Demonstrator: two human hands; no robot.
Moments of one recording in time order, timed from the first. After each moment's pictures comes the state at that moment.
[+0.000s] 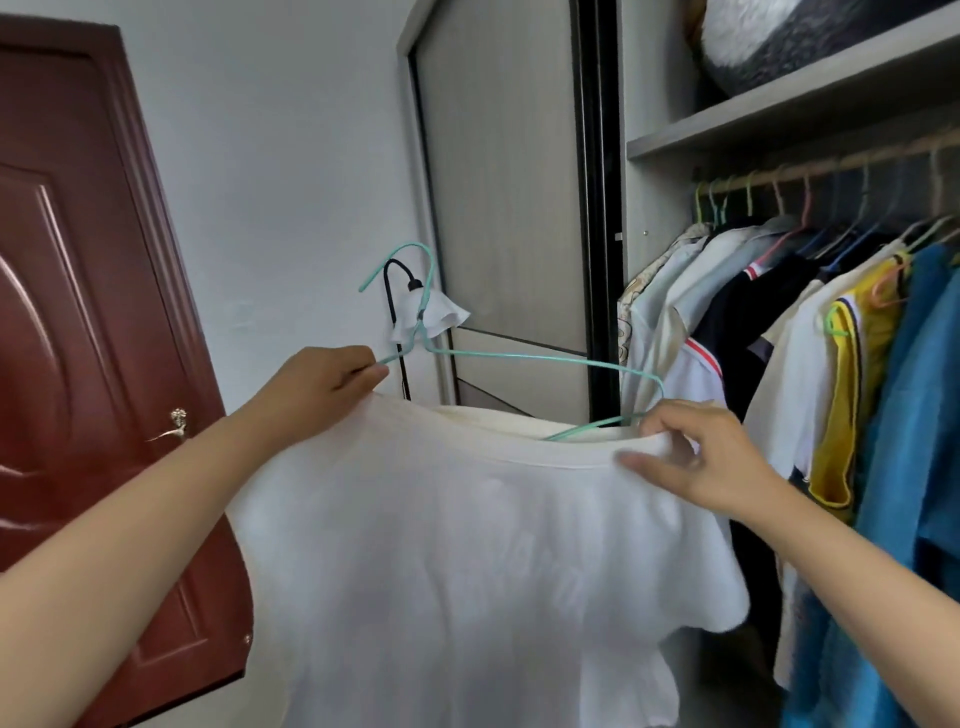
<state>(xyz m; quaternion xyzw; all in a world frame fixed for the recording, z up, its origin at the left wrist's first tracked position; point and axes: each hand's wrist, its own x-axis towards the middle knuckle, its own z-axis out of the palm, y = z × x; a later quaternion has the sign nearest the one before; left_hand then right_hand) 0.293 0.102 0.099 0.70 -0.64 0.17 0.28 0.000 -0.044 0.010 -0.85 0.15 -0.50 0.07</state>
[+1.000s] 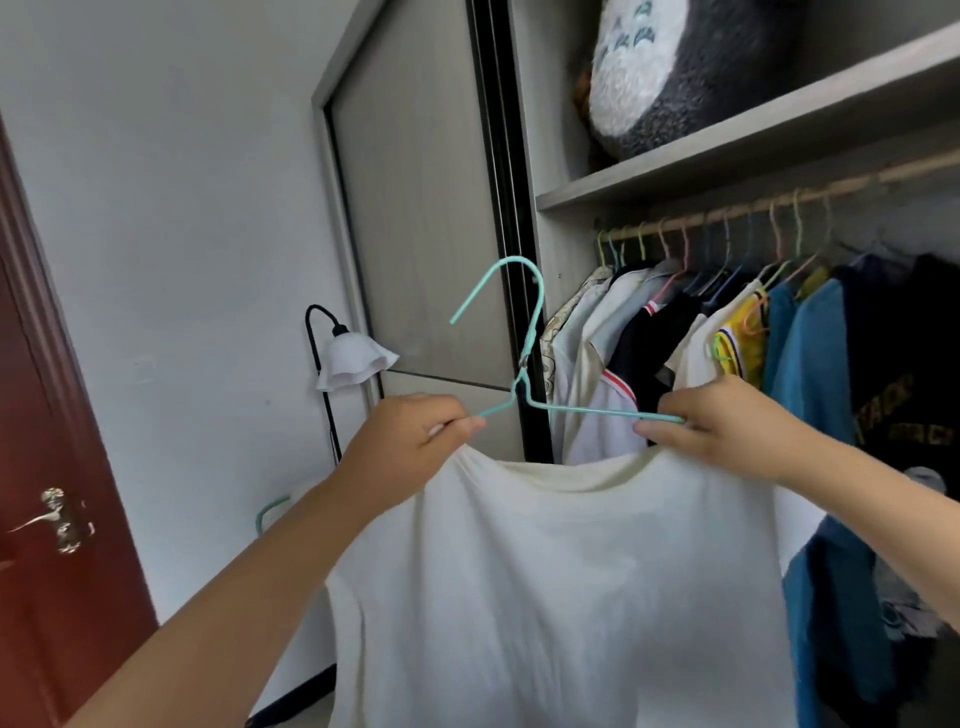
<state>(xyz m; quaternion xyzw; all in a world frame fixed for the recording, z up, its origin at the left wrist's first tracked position) 0.206 0.053 0.080 0.45 -0.78 0.16 0.40 -0.068 -0.021 0.072 -0.86 0.37 -0.33 -0.10</state>
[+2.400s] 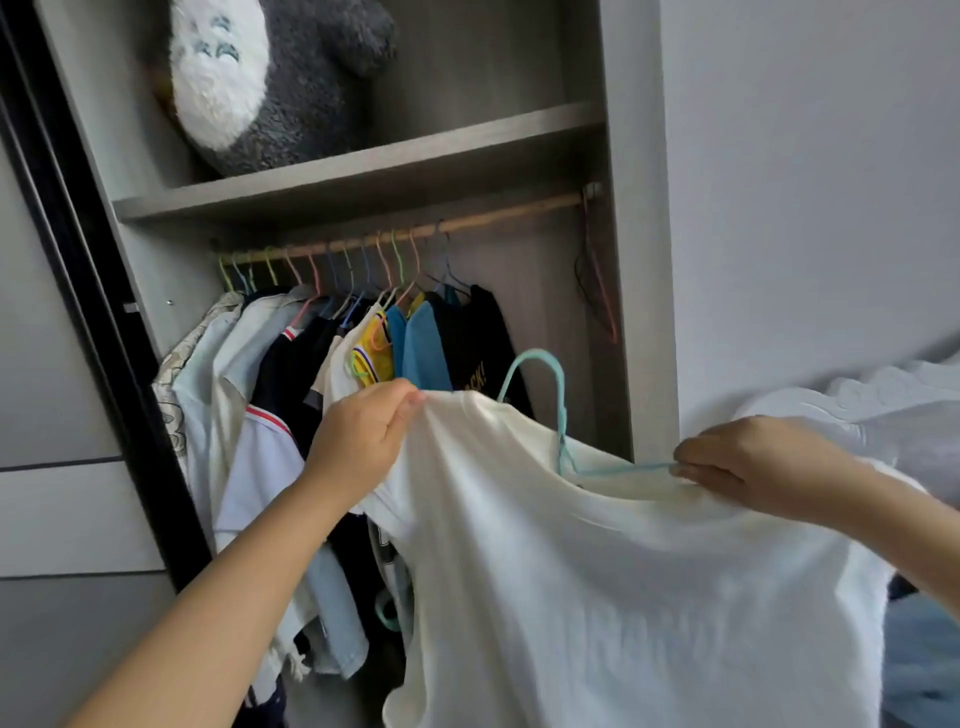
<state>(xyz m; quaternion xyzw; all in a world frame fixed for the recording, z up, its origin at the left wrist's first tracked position) -0.003 -0.041 0.051 0.11 -0.86 0.09 0.50 -0.282 0.158 0.017 -0.66 0.65 -0.16 -0.33</state>
